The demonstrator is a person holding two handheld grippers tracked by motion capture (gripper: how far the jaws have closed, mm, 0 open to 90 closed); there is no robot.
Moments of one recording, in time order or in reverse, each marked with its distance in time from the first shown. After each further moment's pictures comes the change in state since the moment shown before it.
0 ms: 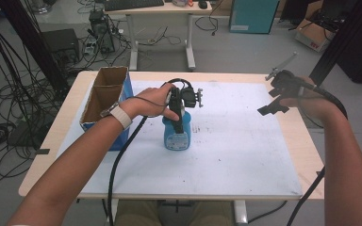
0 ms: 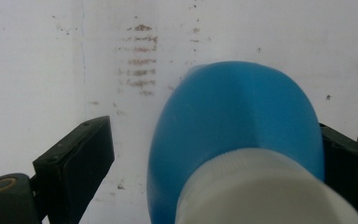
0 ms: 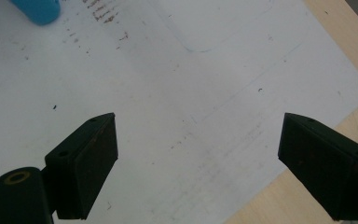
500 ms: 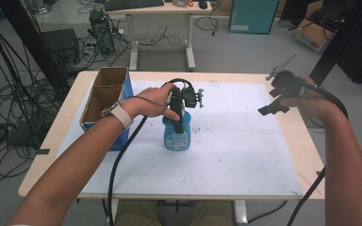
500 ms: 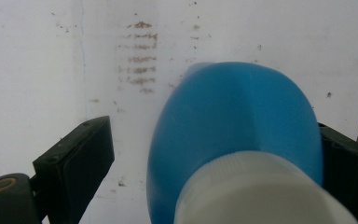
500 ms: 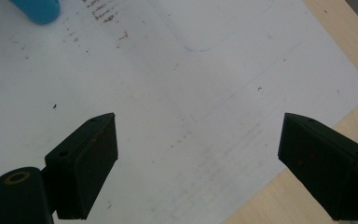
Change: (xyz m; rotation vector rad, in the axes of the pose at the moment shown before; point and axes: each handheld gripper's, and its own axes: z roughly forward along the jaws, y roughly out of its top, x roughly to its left) left arm 0.000 0.002 0.000 0.017 0.003 0.004; right arm 0.000 -0.001 -0.001 0.002 -0.003 0.002
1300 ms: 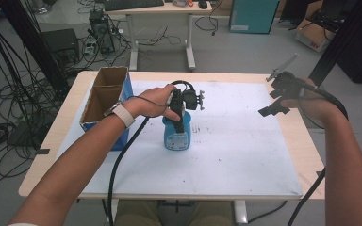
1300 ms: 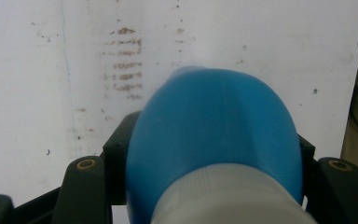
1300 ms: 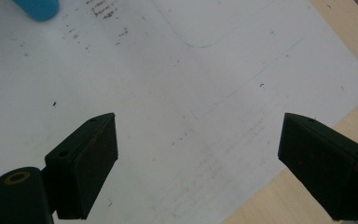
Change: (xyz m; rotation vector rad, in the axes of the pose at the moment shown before) left arm -0.001 0.000 0.003 -0.012 -0.046 0.037; right arm -0.001 -0.004 0.002 0.005 0.005 0.010
